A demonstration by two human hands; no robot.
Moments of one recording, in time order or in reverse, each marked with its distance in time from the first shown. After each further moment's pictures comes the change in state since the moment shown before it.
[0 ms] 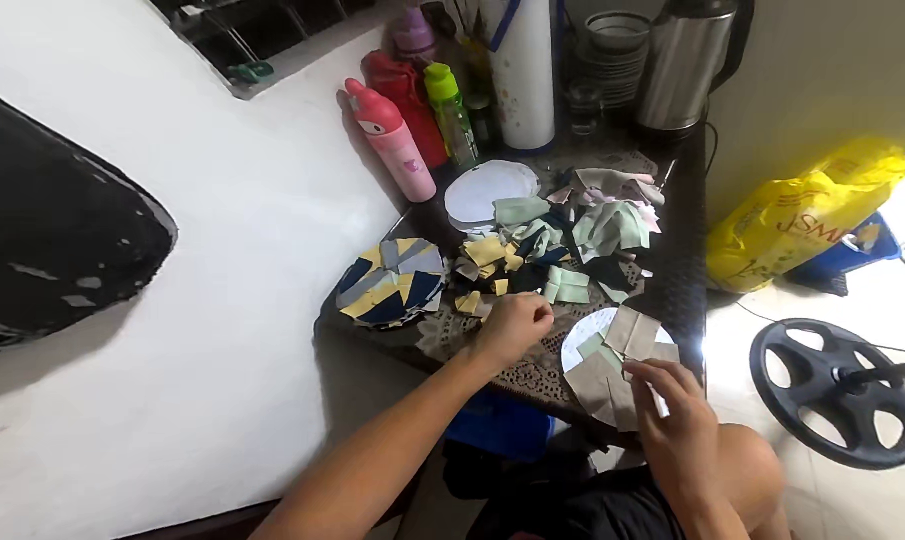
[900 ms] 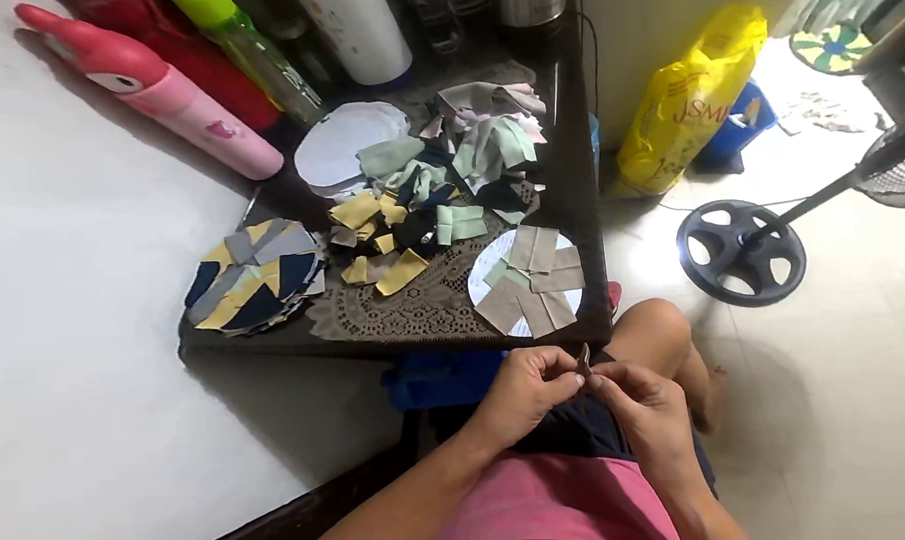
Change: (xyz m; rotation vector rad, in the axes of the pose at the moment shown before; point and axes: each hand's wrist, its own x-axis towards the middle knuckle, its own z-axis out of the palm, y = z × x) left_hand -0.108 0.104 0.092 -0.888 -0.427 -0.198; right_hand -0.105 -0.010 -0.056 0.688 0.099 0.610
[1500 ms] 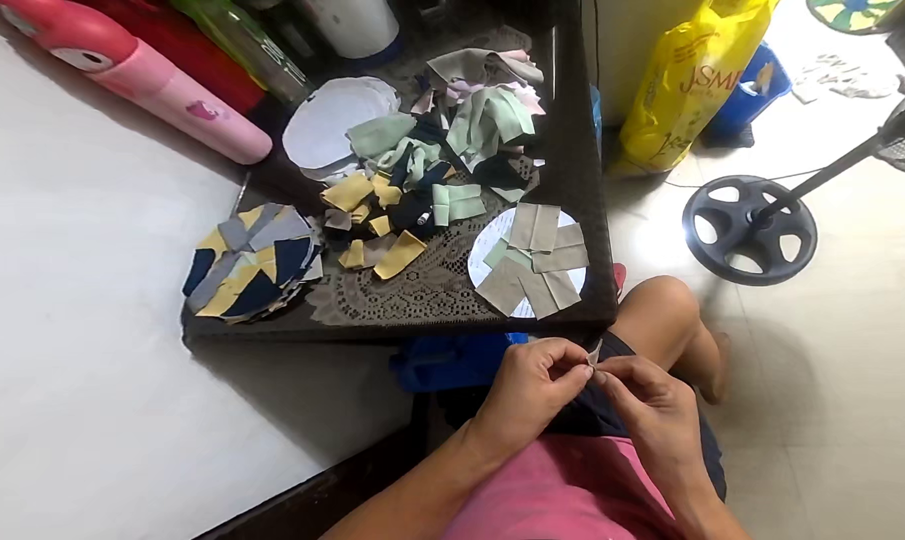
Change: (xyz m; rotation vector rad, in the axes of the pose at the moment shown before) left_hand -0.012 -0.012 0.005 0.267 0.067 0.271; right_hand -0.018 0.013 0.001 -0.161 0.054 -0.108
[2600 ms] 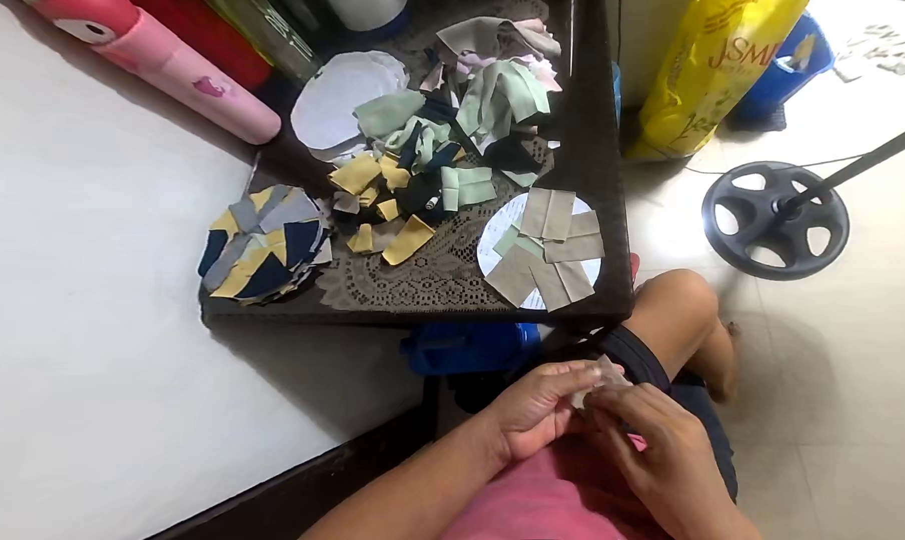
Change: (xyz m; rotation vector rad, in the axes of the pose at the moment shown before) left_hand -0.008 -0.009 0.001 -0.967 -0.265 -0.820; right_hand -0.018 -0.001 -0.013 -0.545 -0.218 -0.357
